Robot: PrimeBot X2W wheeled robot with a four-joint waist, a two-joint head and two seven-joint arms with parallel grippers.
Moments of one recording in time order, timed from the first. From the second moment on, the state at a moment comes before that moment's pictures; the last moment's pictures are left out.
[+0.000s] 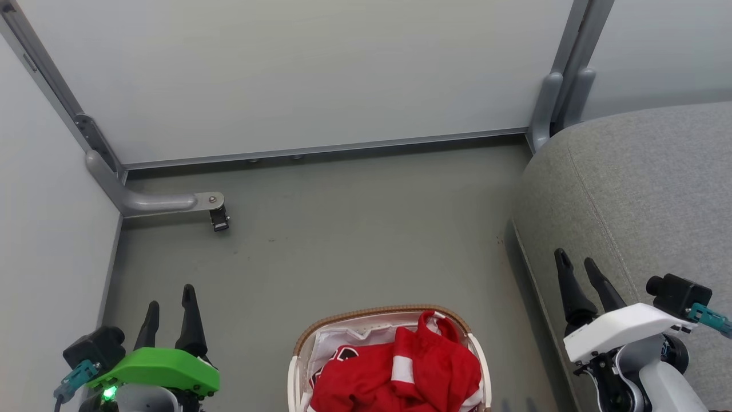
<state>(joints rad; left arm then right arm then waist) -0.08 0.07 -0.02 0.35 -0.61 -0.05 -0.12 -0.14 -0.12 0.08 0.29 0.74 0.13 -0.12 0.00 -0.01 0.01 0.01</state>
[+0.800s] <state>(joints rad) -0.08 0.08 -0.06 0.37 -0.37 -0.02 -0.18 -0.14 -0.12 0.08 0.35 0.46 0.13 -0.18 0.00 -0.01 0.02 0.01</state>
